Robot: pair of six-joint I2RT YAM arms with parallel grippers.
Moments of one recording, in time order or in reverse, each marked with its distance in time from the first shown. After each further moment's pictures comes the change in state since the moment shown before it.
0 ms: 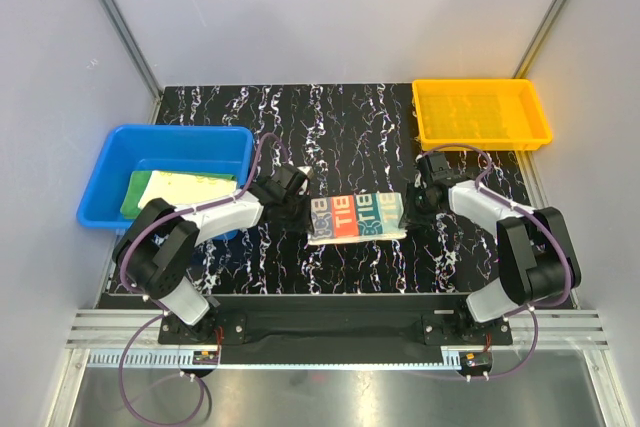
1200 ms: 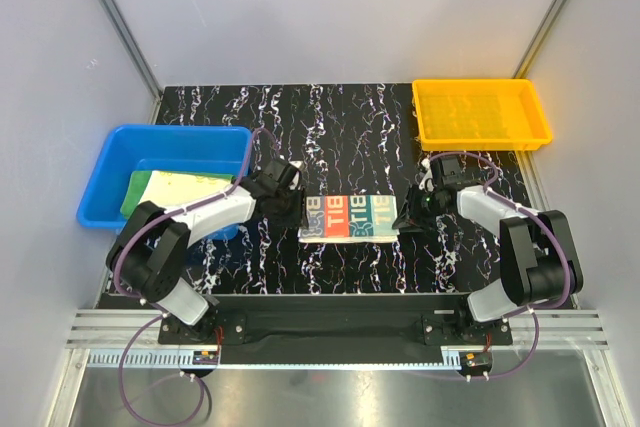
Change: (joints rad) left arm 0.063 -0.026 0.032 -0.103 -0.030 0.065; right arm -0.087 -0.010 -0.066 0.080 -0.267 0.024
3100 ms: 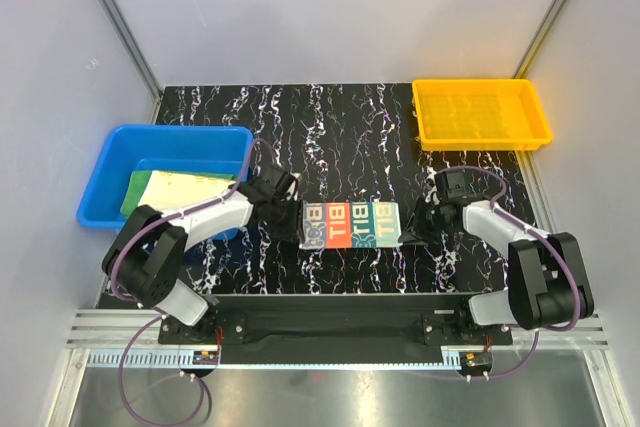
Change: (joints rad) left arm -0.002 -0.037 -0.076 -0.040 0.084 -0.007; right arm 0.000 -0.127 -0.124 -0.024 0.030 0.092
